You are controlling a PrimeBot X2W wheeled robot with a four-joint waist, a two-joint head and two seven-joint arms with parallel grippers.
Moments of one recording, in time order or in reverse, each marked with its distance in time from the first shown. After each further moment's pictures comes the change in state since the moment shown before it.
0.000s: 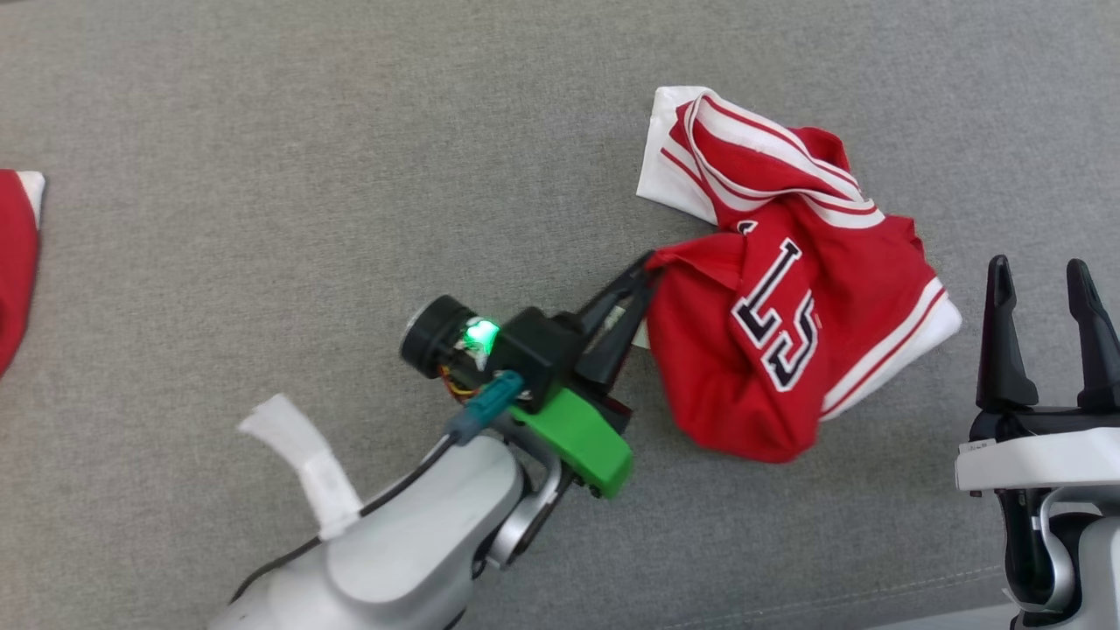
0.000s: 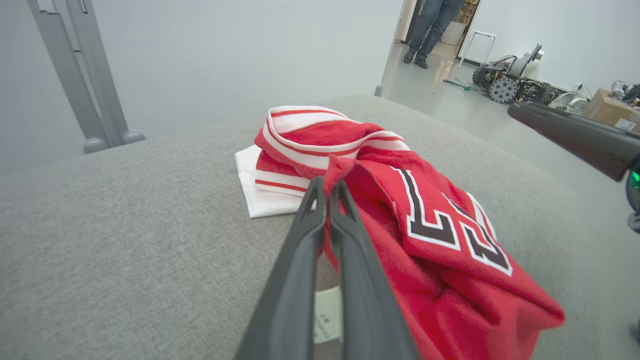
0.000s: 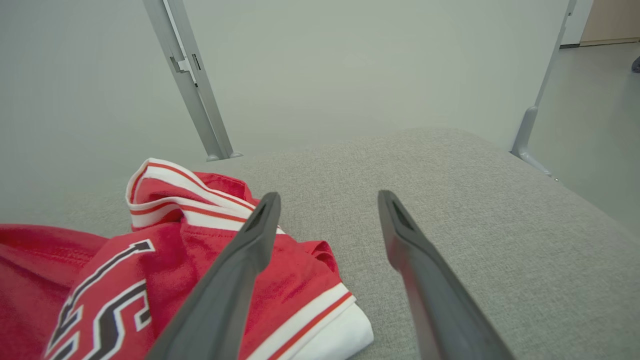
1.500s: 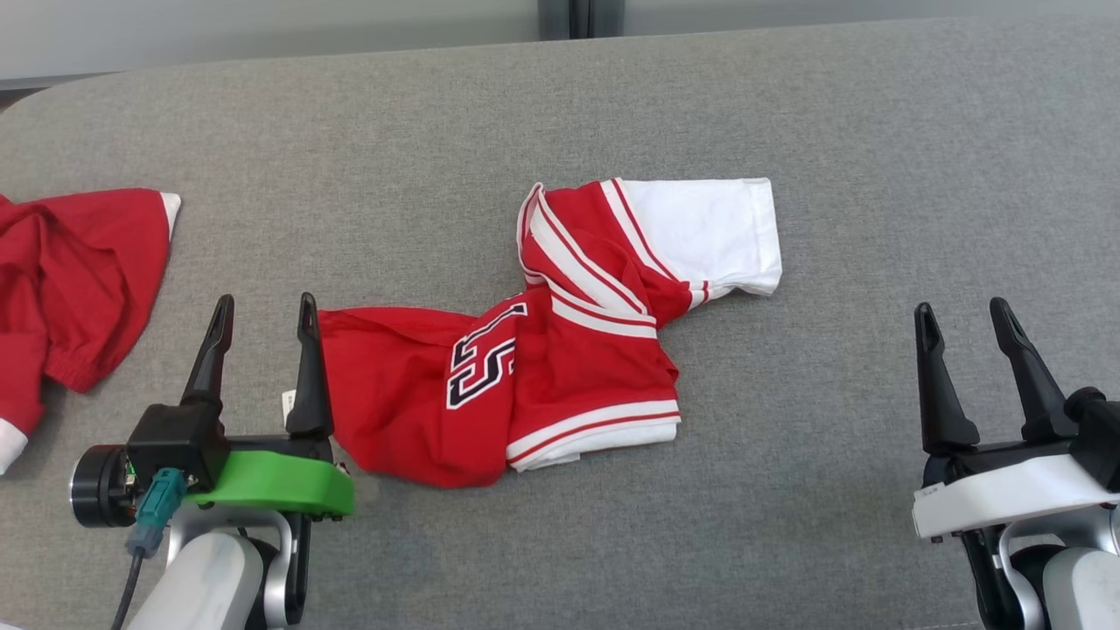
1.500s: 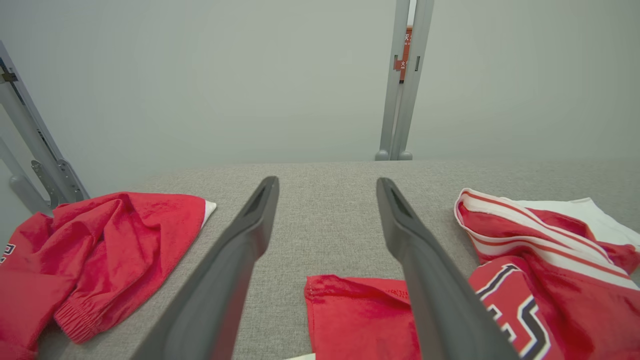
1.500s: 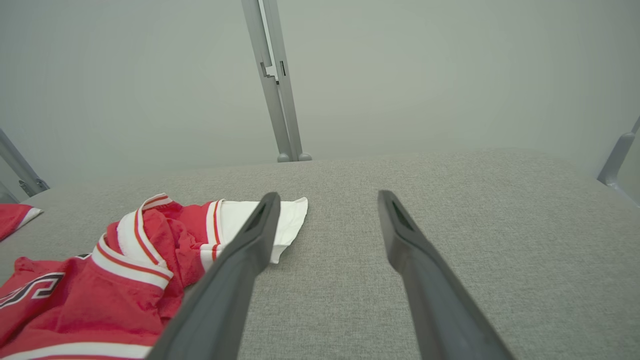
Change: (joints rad) left arm 0.484 0.182 0.652 -0.197 0.169 0.101 -0.006; right arm 0.071 -0.037 0.111 -0.028 -0.010 0.000 0.065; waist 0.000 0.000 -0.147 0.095
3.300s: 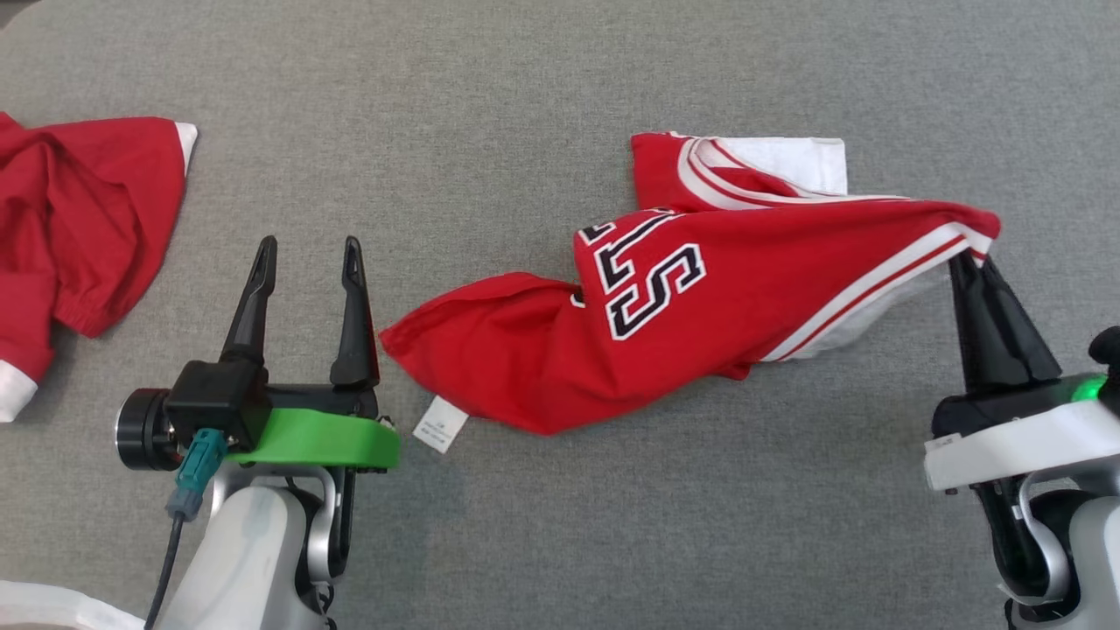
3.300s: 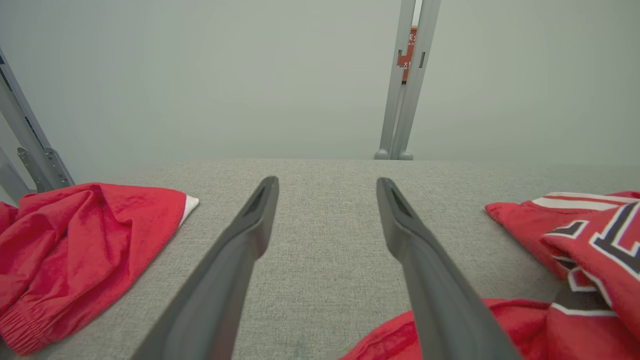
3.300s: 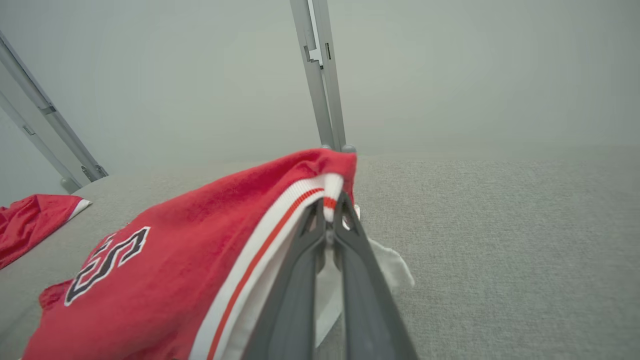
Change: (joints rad) left arm -0.063 -0.179 0.109 0.036 0.152 -0.129 0.000; right arm -0.085 -0.070 0.049 -0.064 0.095 0.000 0.063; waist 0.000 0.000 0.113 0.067
